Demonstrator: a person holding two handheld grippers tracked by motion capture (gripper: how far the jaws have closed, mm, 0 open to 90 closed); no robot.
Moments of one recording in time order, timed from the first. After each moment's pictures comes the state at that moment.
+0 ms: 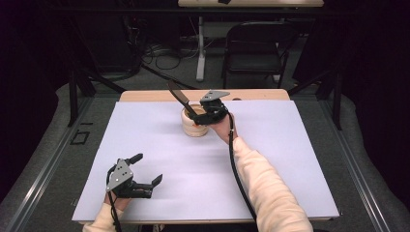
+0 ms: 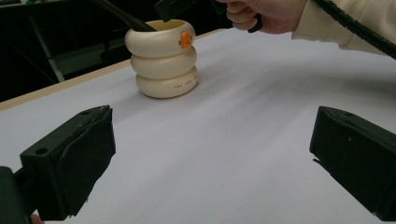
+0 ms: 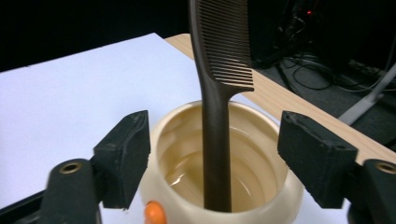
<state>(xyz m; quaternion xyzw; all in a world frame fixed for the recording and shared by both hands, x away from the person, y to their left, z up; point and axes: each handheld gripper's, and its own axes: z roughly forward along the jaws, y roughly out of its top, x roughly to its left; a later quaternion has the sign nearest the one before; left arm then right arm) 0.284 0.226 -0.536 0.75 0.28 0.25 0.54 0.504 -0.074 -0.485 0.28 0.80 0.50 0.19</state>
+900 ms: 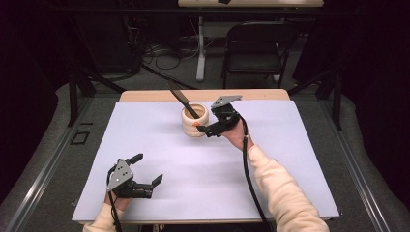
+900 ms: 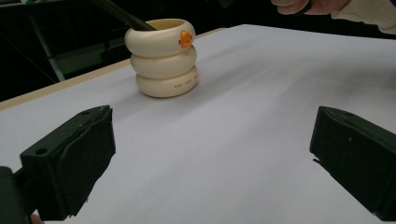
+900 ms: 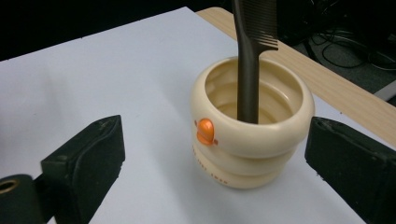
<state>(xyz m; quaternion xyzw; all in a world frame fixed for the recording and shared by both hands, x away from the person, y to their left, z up) 0.284 0.225 -0.537 0.75 0.28 0.25 0.54 0.464 -0.108 -0.469 0.27 0.83 0.47 0.14</state>
